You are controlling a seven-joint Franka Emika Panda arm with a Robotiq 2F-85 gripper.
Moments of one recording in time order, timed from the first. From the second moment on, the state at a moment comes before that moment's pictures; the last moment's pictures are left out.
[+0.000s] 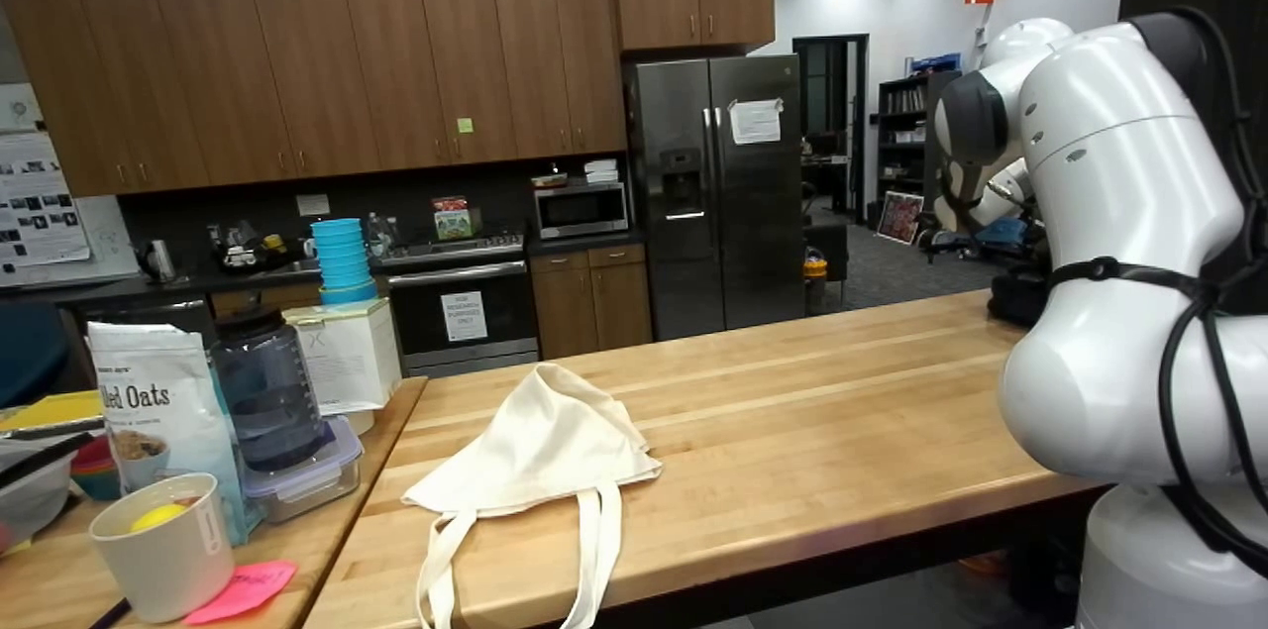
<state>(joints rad) -0.36 0.60 -0.42 -1.51 -0.46 2.59 1.06</state>
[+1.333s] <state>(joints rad) -0.30 0.62 -0.50 -1.51 -0.52 2.57 1.26</state>
